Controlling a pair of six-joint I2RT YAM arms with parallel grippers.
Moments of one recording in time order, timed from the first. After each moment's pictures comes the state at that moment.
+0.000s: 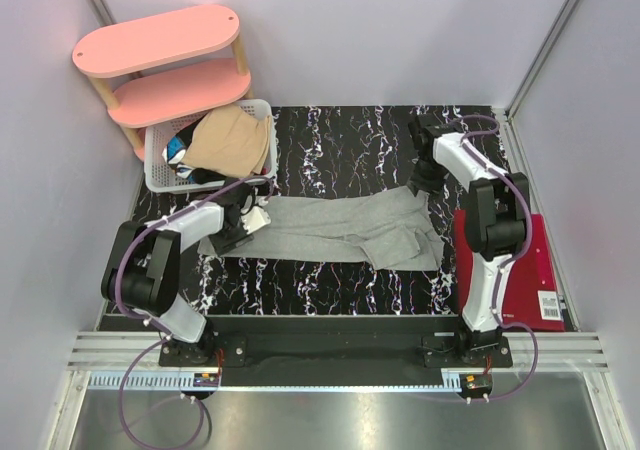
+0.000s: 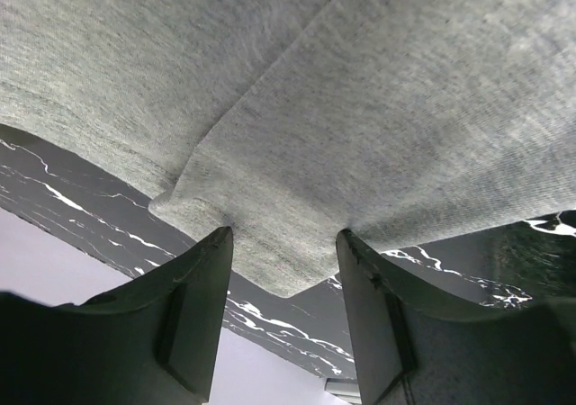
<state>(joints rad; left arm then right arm) -0.25 1.58 0.84 -0.60 -0.27 0.80 0.21 2.05 1.63 -0.97 0.26 0.73</state>
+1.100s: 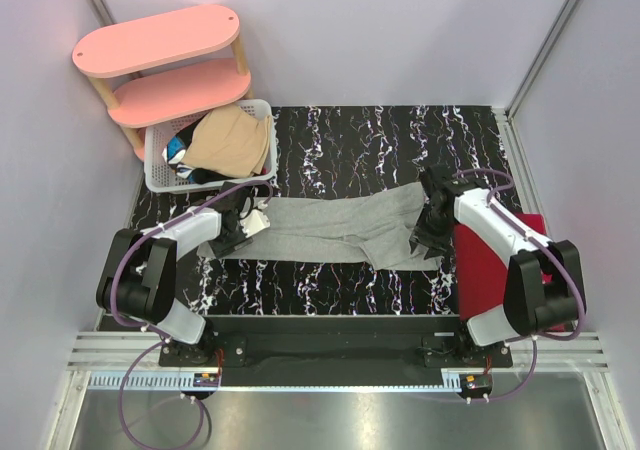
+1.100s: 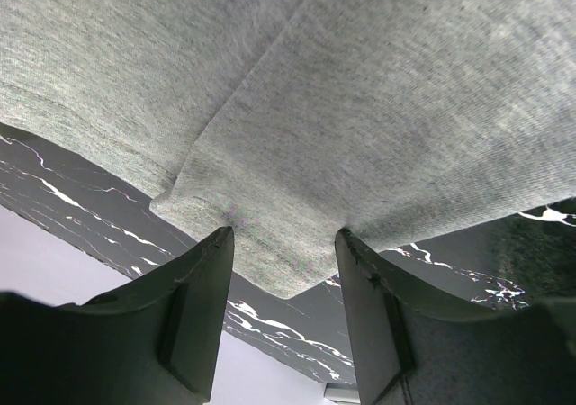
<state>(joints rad) -0.25 1.53 0.78 -0.57 -0.26 0.81 0.28 1.46 1.02 -0.98 -0.02 0.74</state>
